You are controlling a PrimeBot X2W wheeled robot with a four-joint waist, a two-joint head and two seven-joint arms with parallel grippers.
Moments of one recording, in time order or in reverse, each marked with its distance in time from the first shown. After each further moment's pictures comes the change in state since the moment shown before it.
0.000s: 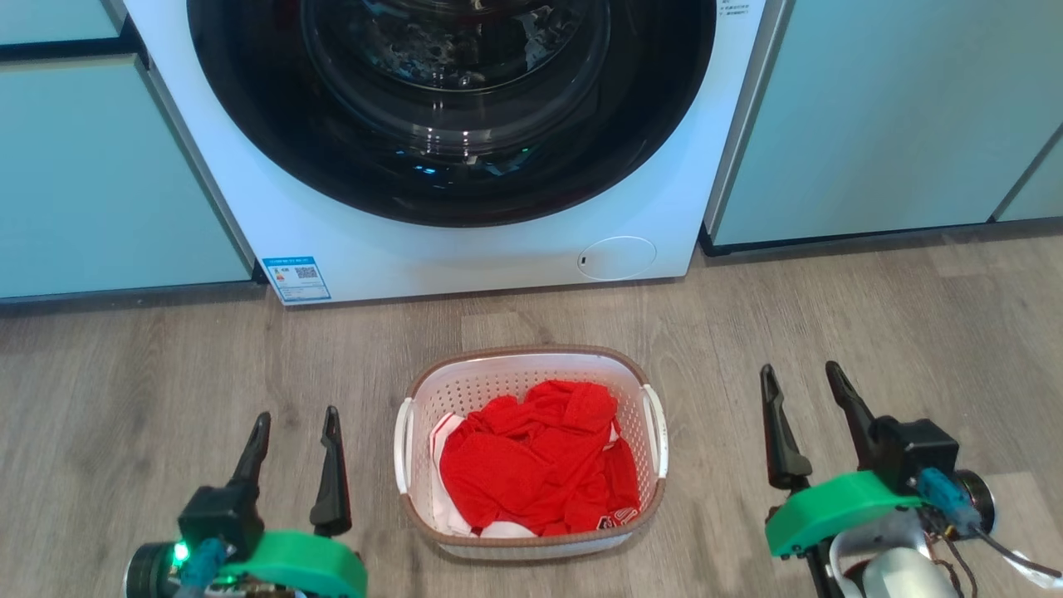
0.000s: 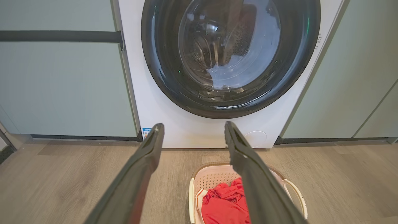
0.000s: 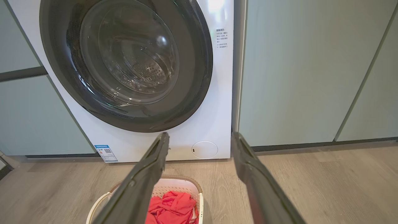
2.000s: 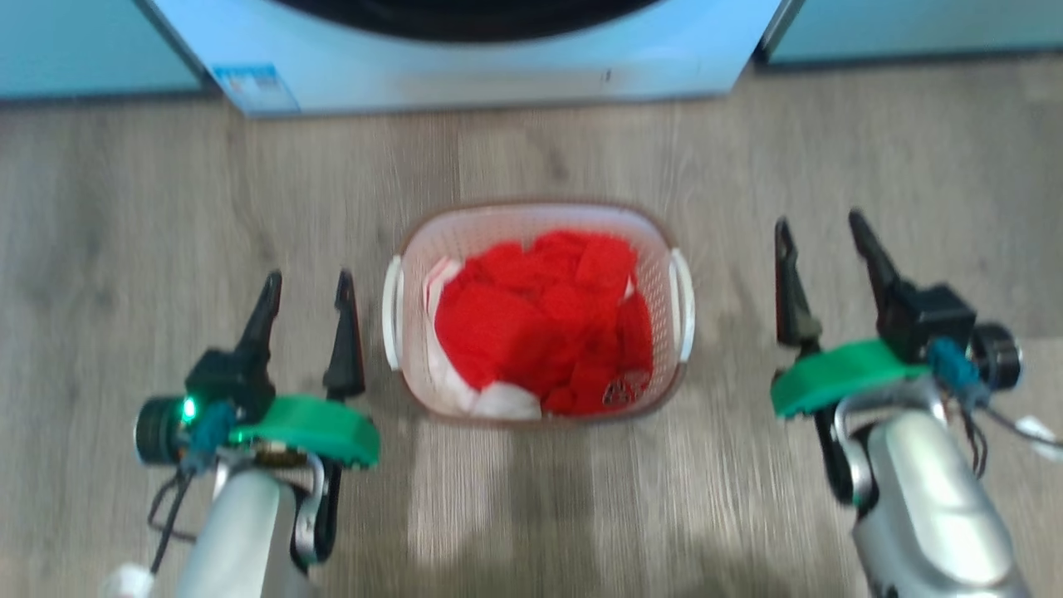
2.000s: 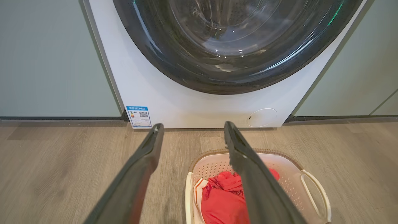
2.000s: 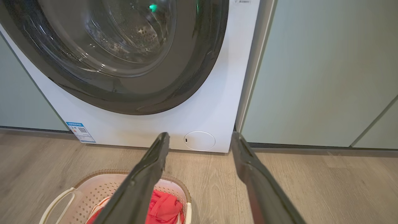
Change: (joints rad) left arm -0.283 0.000 -0.040 0.111 -0.003 0.000 -0.019; right arm -0.260 -0.005 -0.027 0.052 -0.108 0.000 -0.016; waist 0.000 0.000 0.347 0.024
